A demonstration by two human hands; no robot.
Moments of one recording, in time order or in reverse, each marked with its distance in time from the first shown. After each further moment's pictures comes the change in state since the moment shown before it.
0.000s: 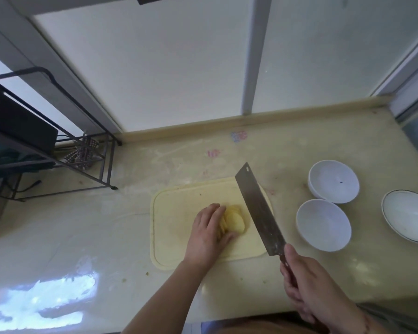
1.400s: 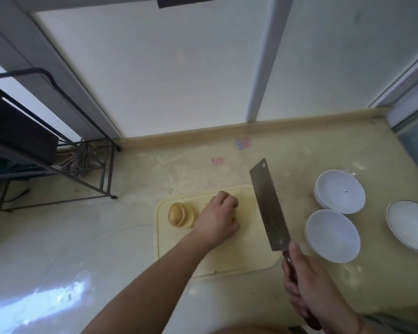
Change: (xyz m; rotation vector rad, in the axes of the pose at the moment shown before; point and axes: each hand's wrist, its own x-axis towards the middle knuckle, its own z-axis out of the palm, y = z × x) left_hand 0.079 0.005 -0.038 0.027 -0.354 0.009; right_hand 0.026 -0.012 0.028 0.090 0.166 0.006
